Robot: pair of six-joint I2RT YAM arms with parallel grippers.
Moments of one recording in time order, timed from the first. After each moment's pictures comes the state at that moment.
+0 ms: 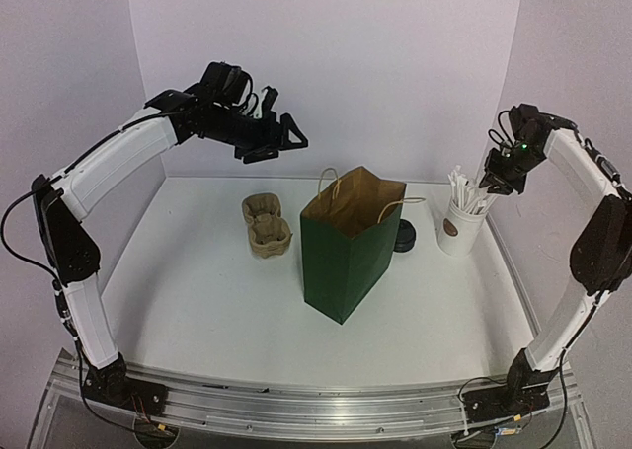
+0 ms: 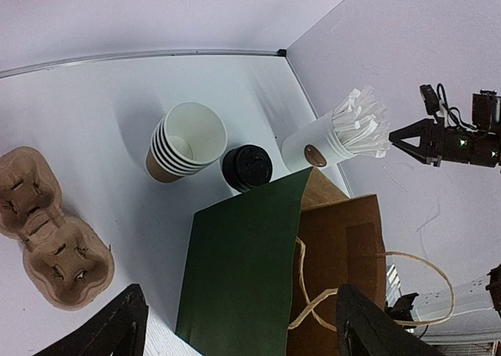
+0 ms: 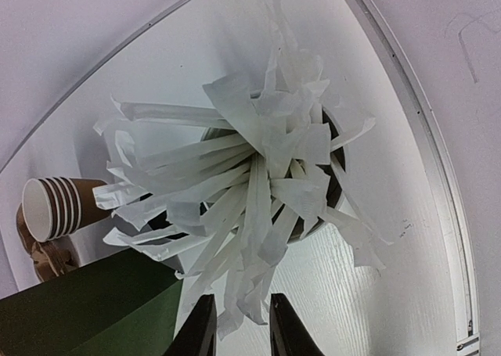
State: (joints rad) left arm -0.65 1.84 2.03 -0.77 0.30 -0.53; right arm -0.03 1.72 1.79 -1.11 -0.15 0.46
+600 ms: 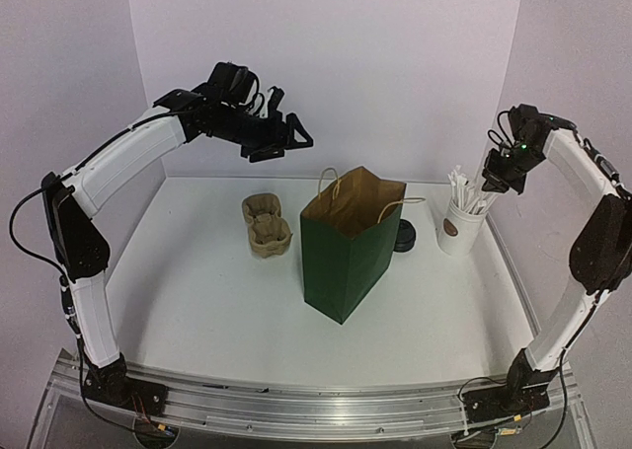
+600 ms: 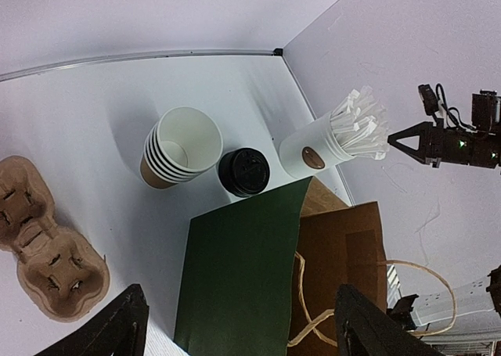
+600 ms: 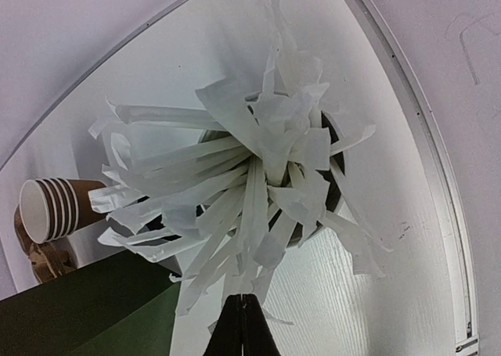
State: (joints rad) left arm -0.65 1.90 2.09 -0.77 0.31 -0.53; right arm -0.03 1.73 1.79 -1.11 -0.15 0.45
